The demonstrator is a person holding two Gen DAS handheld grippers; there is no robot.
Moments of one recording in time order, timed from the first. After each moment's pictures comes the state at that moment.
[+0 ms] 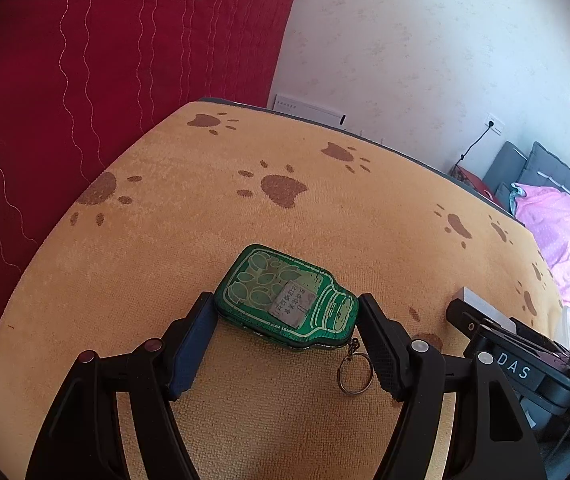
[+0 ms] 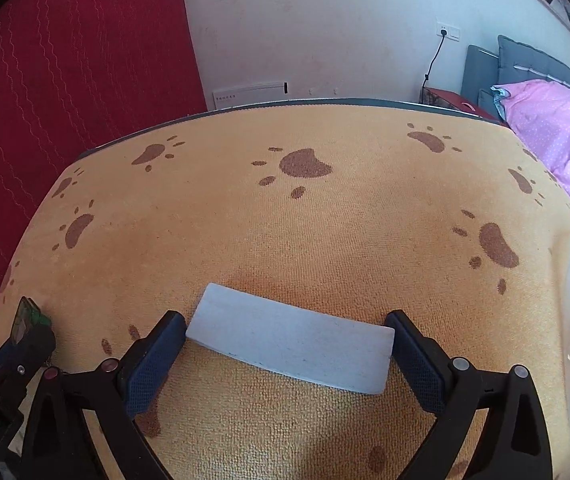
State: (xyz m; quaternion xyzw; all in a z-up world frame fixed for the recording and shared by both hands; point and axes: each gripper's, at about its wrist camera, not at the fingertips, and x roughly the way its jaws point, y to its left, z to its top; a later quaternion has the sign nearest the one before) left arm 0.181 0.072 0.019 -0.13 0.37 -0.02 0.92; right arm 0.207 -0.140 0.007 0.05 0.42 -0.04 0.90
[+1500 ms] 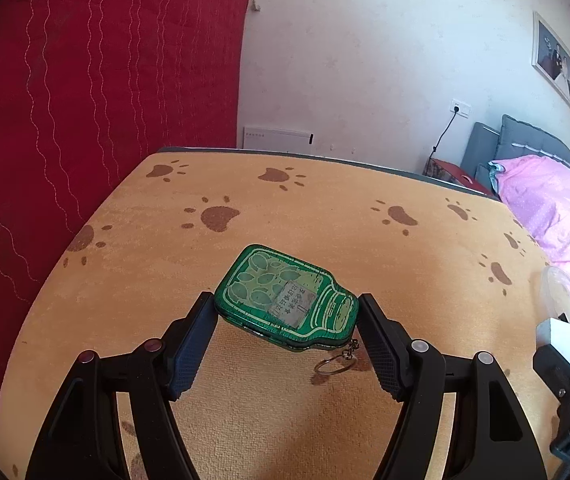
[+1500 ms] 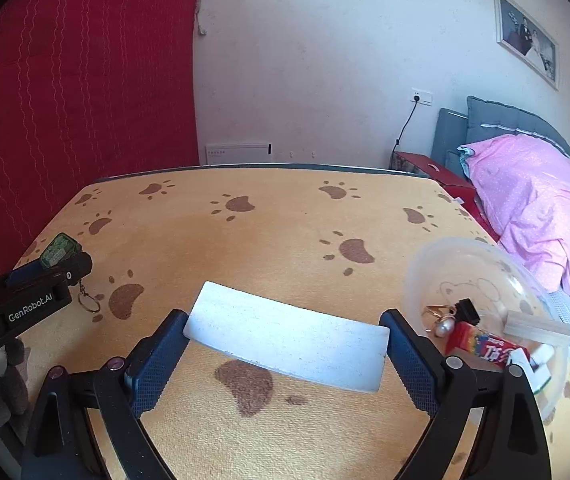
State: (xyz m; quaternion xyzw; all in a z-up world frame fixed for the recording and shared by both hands) left arm 0.145 0.014 0.048 -0.05 0.32 -0.05 0.95; right arm 0.080 -0.194 0.054 0.00 0.31 -0.06 0.95
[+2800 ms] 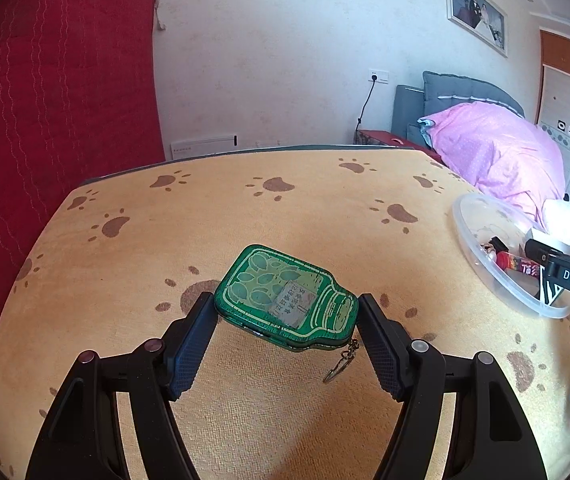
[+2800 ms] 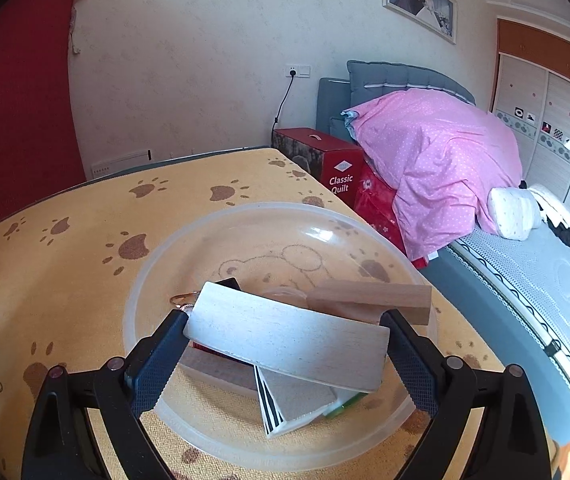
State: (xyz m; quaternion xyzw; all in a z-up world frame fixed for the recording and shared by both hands) left arm 0.092 -0.078 0.046 0.04 0.31 -0.16 0.94; right arm 0.054 -0.345 0.043 0.06 0.32 -0.24 0.91
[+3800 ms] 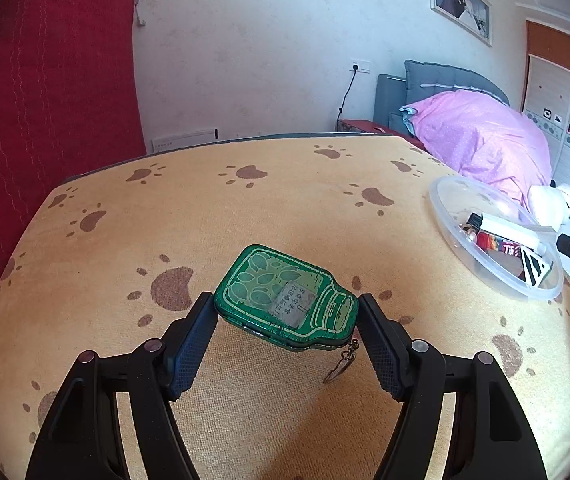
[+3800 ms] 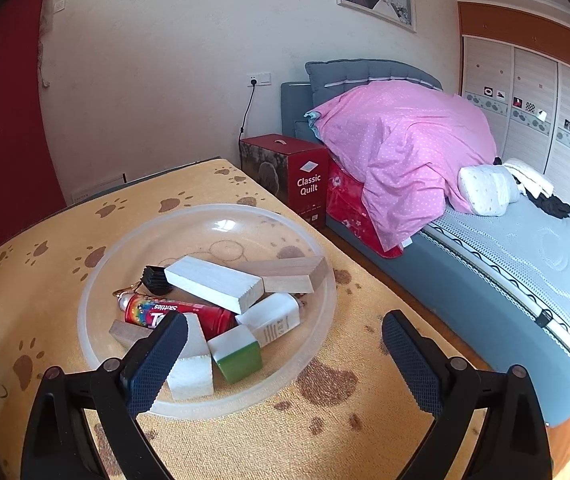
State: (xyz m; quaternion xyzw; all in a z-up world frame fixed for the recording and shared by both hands) left arm 0.084 -0.093 0.040 0.05 0.32 -0.19 0.93; right arm -0.006 -0.391 0.046 0.10 0.29 -0.27 0.91
